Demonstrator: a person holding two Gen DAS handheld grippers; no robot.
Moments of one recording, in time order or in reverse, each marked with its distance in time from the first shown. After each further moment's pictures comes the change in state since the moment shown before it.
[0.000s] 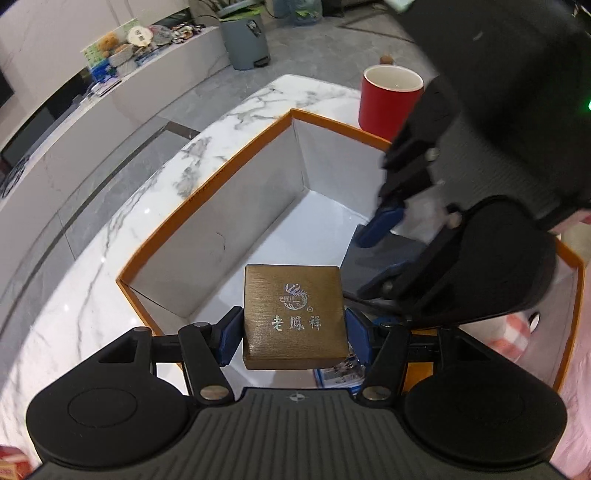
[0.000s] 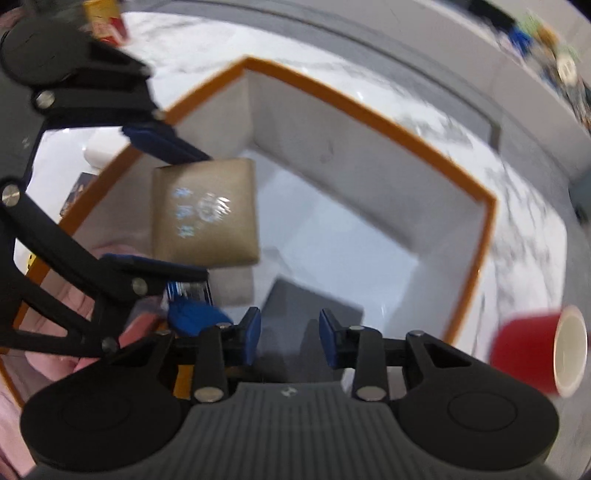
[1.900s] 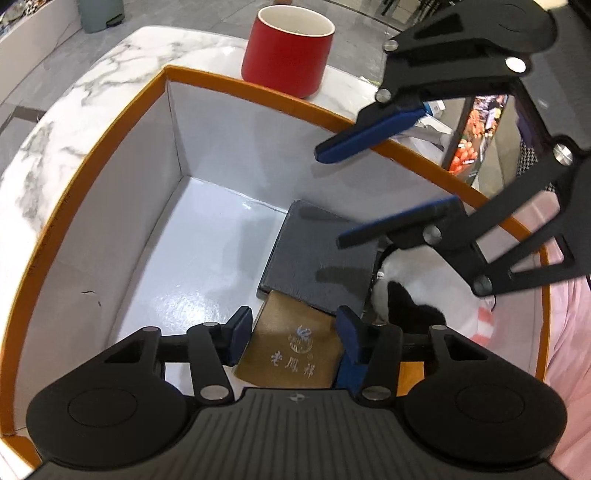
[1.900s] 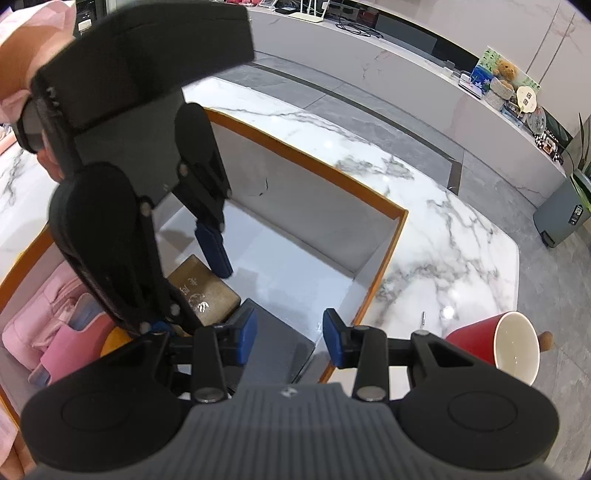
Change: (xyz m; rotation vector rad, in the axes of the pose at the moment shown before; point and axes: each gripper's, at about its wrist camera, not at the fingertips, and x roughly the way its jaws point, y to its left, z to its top) left arm 0.117 0.024 0.045 0.183 0.171 -0.486; right arm -0.039 -0.024 -0.027 0.023 -0.159 -0.101
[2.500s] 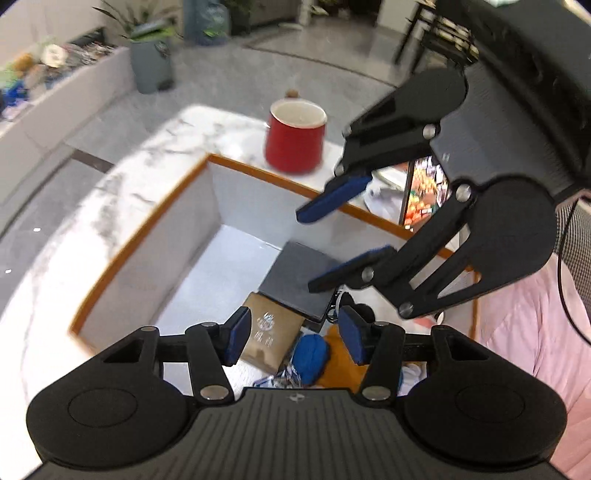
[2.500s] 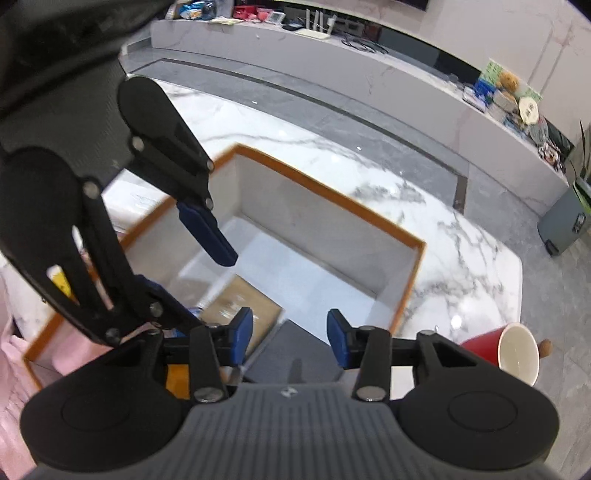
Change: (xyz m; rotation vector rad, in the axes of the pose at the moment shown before) left arm -0.095 -0.057 -0.059 -0.061 -0.266 0.169; right arm -0.038 0.032 0.014 -0.001 -0.052 0.028
